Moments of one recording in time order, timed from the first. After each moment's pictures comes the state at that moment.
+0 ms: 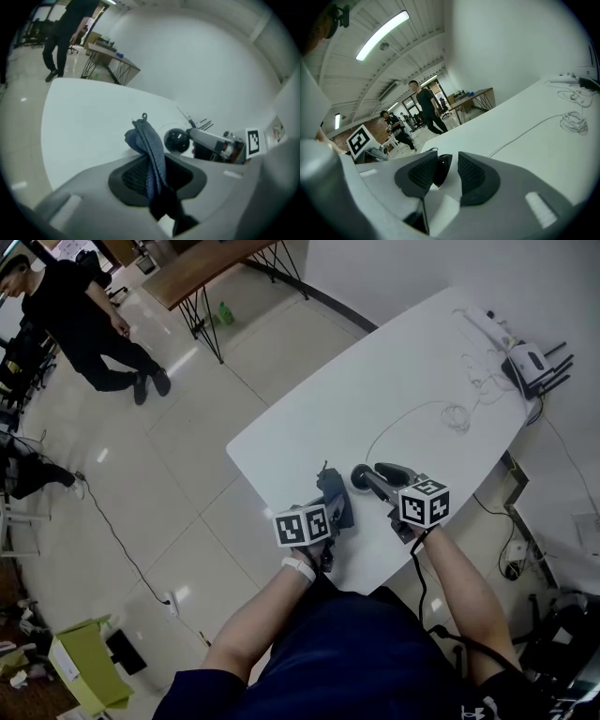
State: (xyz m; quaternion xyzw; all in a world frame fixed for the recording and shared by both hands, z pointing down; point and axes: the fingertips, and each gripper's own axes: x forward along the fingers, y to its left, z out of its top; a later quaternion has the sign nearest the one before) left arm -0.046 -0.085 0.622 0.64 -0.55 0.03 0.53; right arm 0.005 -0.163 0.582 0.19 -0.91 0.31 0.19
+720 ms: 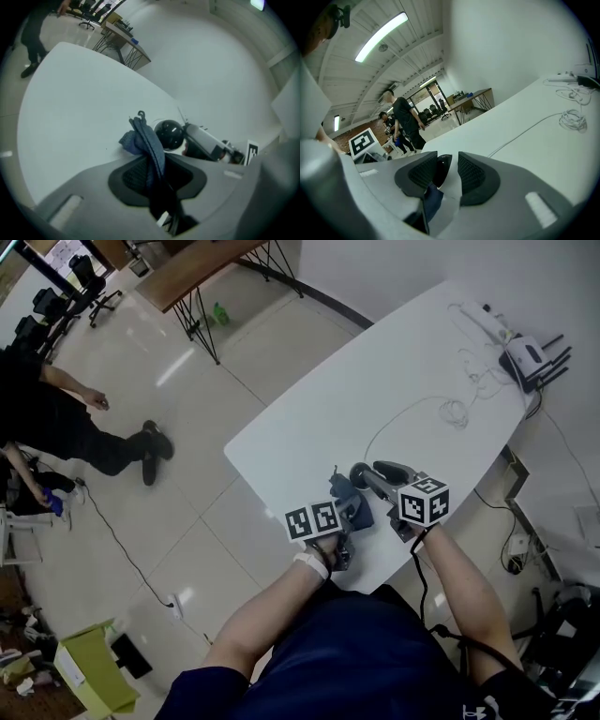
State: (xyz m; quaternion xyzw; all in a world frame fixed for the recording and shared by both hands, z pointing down) left arm -0.005 -0.095 0.629 0.61 -0.51 -0.04 0.61; right arm 0.006 -0.164 0.582 0.19 -0.91 0.31 0.18
